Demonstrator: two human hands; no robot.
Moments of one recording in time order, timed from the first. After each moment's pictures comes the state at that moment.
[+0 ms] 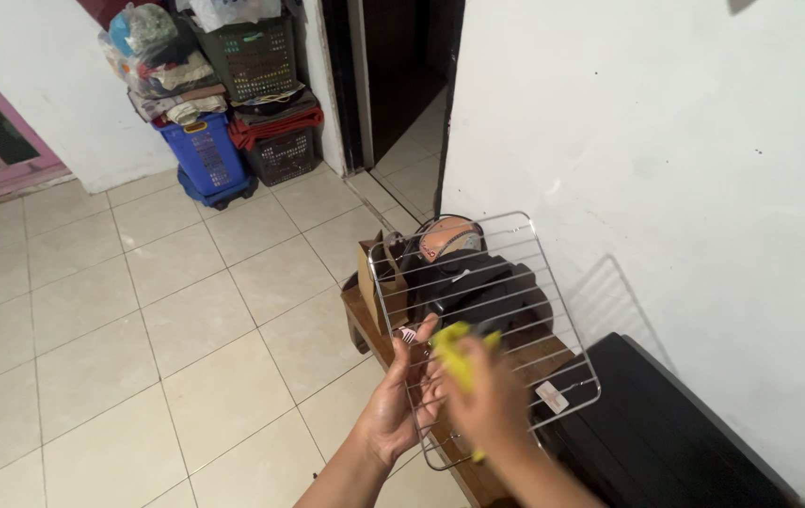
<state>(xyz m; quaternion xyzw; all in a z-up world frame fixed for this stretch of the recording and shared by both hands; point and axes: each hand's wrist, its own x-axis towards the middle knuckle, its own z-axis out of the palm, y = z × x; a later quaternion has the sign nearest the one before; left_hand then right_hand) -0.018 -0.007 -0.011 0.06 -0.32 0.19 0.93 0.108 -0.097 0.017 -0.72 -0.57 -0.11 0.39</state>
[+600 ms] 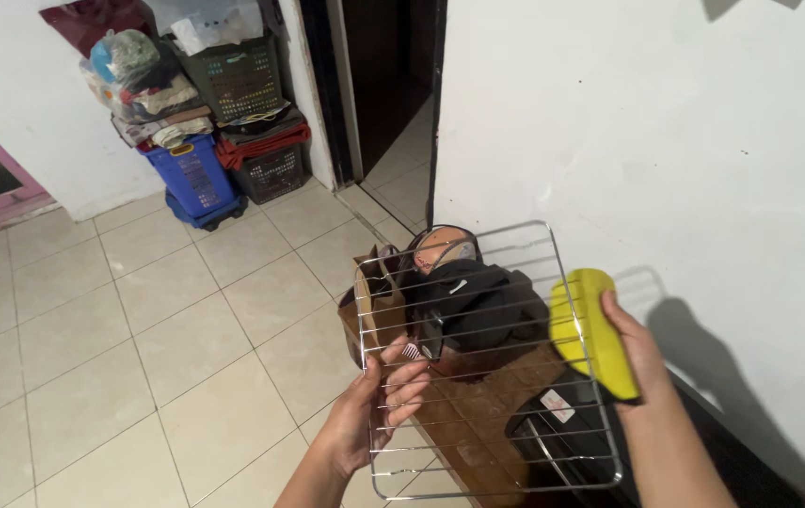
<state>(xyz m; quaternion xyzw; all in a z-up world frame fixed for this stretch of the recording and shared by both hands) -0.064 0.036 0.014 0.29 0.19 0.23 0.91 0.266 -0.110 0.070 -0.53 -0.11 0.44 0.71</state>
